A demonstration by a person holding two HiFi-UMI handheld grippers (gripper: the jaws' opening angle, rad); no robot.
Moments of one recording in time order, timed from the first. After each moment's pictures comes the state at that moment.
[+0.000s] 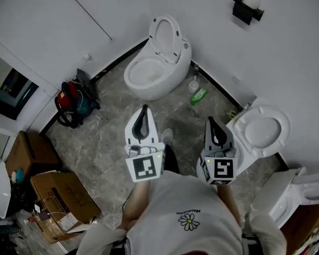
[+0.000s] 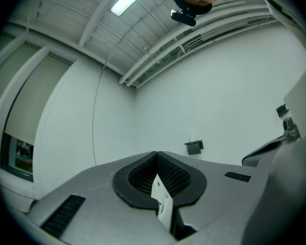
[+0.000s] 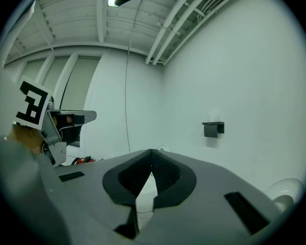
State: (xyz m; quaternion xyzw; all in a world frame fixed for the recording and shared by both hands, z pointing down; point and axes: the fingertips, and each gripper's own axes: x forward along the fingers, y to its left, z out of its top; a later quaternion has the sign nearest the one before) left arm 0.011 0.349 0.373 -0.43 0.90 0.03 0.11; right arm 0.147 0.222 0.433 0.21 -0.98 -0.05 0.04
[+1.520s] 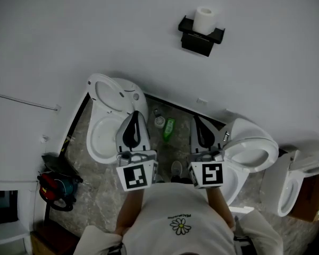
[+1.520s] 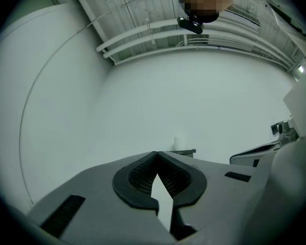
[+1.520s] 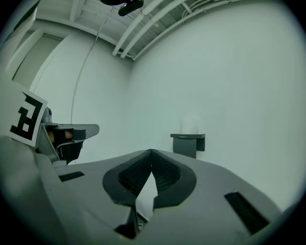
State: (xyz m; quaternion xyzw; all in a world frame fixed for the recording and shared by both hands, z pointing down) left arm -0.185 -0.042 0.333 -0.61 0.78 0.06 0.09; right arm -0.039 -0.099 0.354 0.39 -0.92 -0.07 -0.02
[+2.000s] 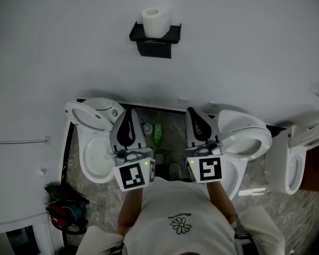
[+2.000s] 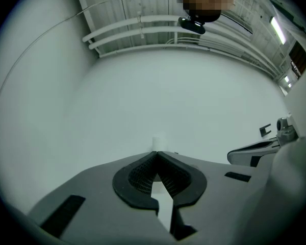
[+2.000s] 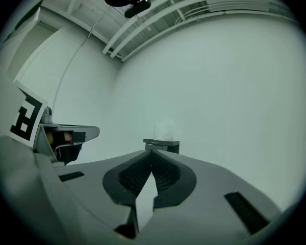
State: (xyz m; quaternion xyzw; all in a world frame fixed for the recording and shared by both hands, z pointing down) left arm -0.119 -0.150 0.324 -0.68 0.72 0.04 0.10; right arm 0.028 -0.179 0.338 0.47 -0.88 -0.08 -0.03
